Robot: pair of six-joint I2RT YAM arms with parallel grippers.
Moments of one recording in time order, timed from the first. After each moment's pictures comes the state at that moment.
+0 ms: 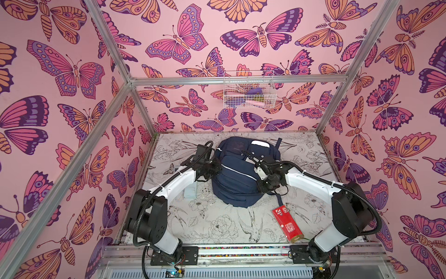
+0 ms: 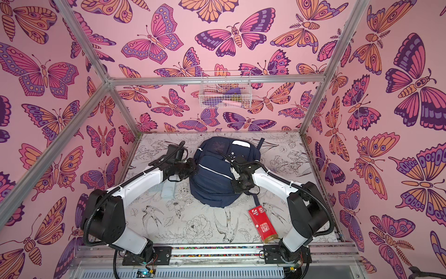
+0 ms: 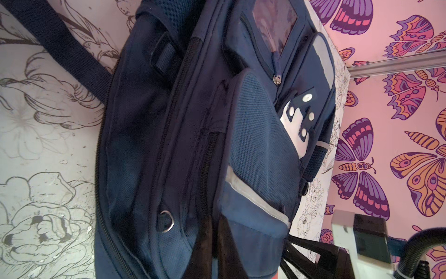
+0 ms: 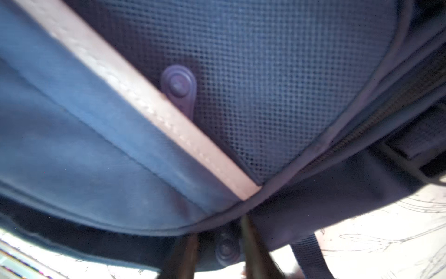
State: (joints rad) left arm -0.39 1.57 1.10 -0.41 0.29 -0.84; right arm 0.60 1.64 1.12 -0.76 -0.08 0.24
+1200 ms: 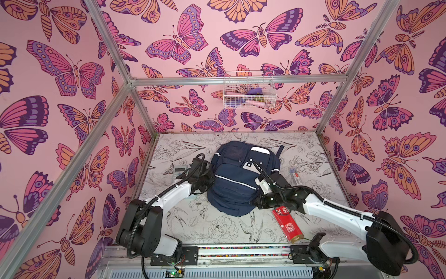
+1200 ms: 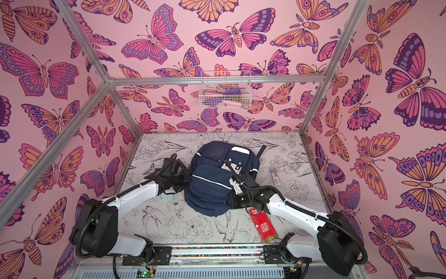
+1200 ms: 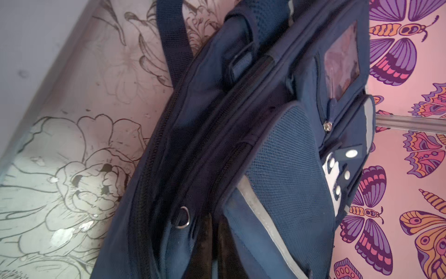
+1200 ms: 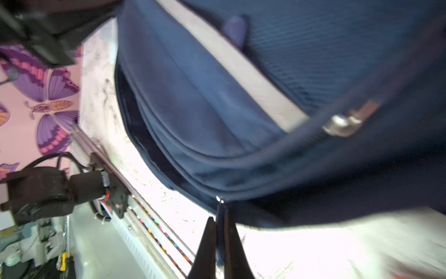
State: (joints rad) left arm -0.37 1.45 0.80 -0.28 0.18 -1.09; right arm 0.79 1.27 0.67 -0.27 -0.35 0.68
